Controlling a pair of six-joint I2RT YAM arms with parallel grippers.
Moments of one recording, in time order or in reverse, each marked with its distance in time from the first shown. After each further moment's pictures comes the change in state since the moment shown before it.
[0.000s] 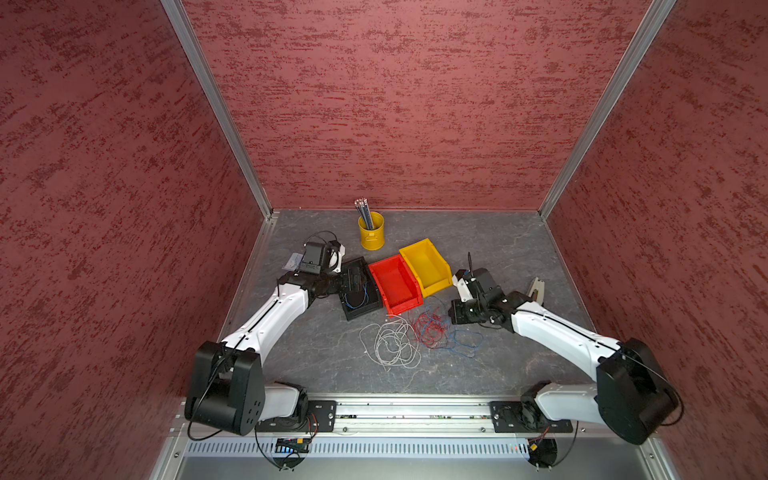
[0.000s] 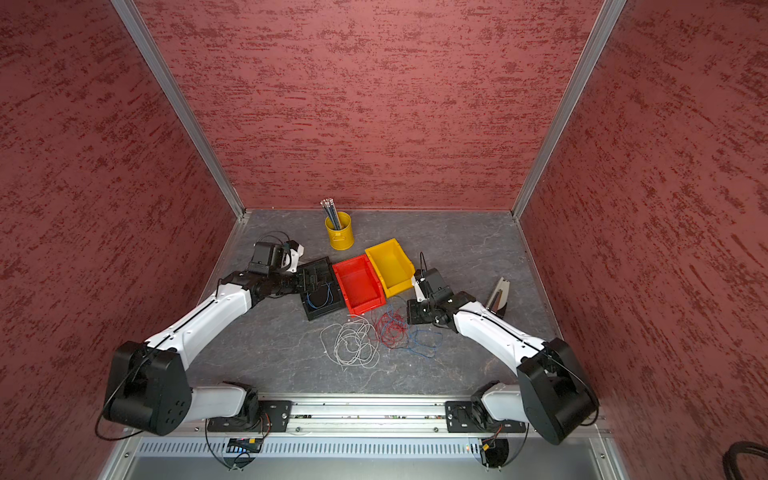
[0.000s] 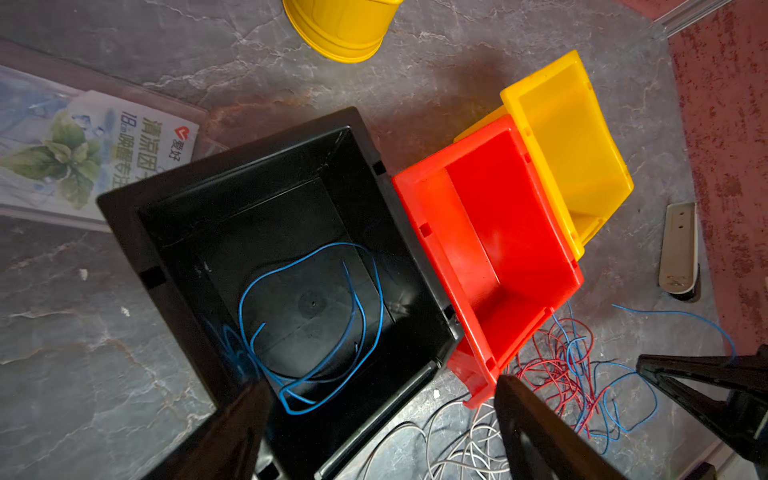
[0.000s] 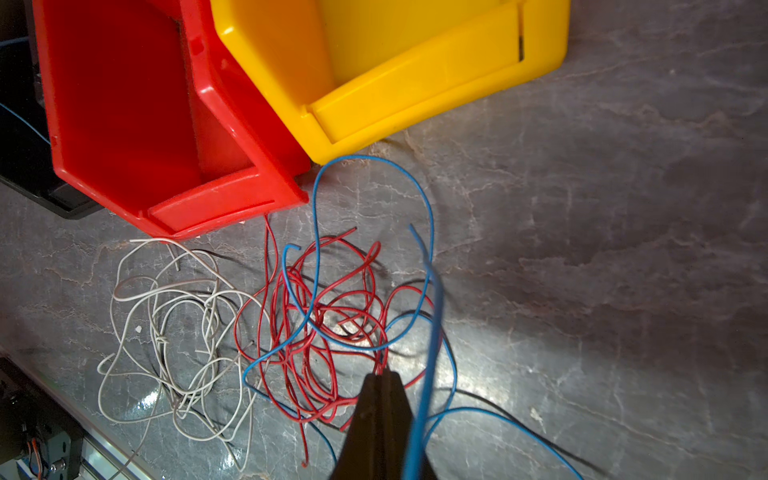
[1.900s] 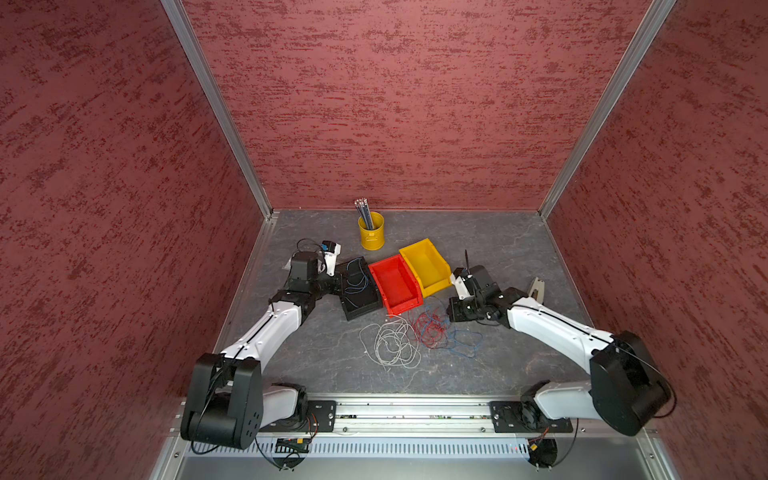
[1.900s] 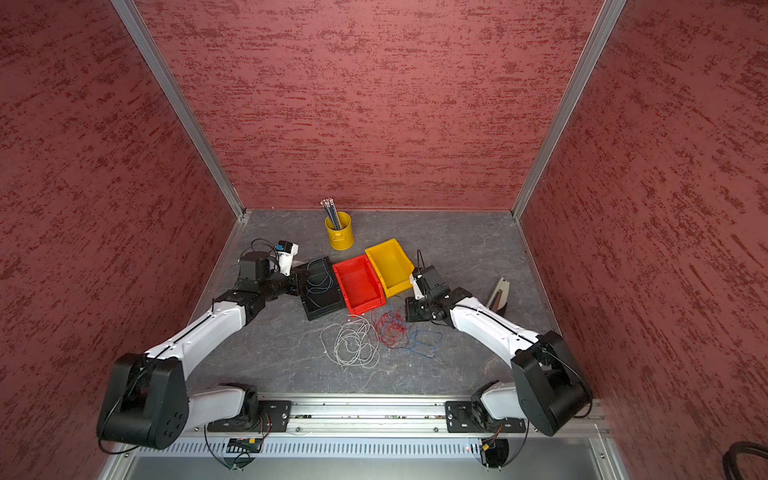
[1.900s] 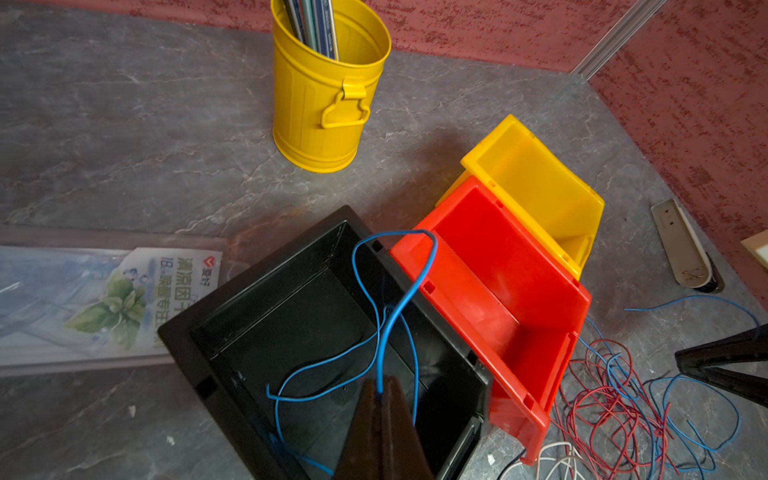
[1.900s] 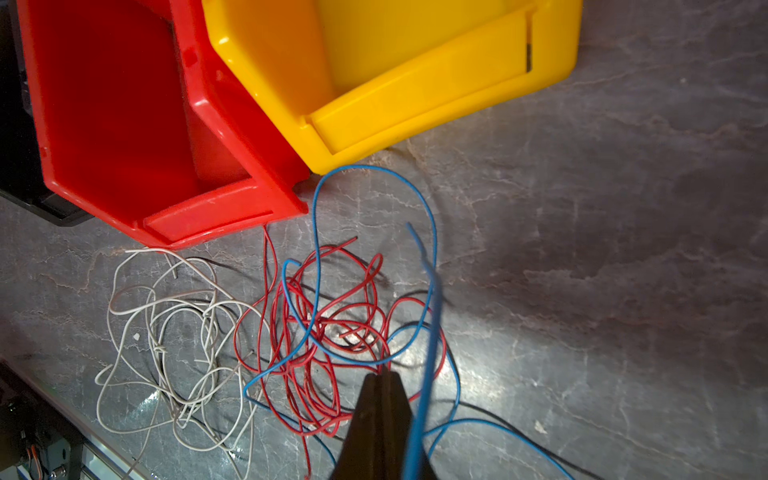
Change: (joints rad) left arm 0.084 -0.061 -0.223 0.407 0.078 0.185; right arm 0.003 0.051 0.039 -0.010 -0.001 0.000
